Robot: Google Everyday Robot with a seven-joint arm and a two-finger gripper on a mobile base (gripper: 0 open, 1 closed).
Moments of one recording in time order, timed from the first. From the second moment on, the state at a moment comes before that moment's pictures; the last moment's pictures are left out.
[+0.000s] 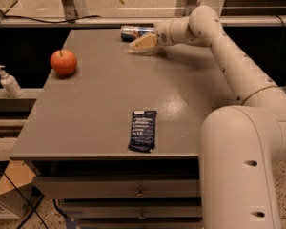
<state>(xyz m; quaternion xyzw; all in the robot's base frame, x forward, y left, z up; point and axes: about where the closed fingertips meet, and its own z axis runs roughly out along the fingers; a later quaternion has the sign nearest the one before) 0.883 -0.023 0.849 -0.40 0.72 0.21 0.53</state>
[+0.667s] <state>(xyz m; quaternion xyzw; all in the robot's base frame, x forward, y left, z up) 0.870 -0.048 0.847 -0.40 0.73 0.20 0.51</state>
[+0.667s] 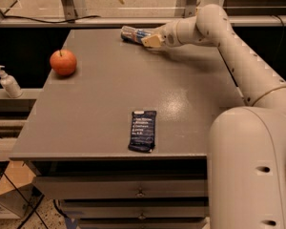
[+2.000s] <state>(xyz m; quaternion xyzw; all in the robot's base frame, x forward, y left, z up) 0.693 -0.079 0.966 -0.46 0.68 0.20 0.54</state>
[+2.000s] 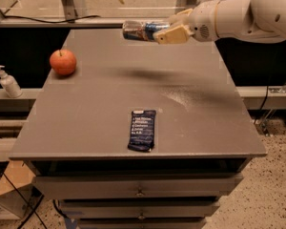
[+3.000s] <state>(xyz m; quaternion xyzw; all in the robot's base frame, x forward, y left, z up) 0.684 -0.079 0.946 -0.47 0.69 0.20 0.51</state>
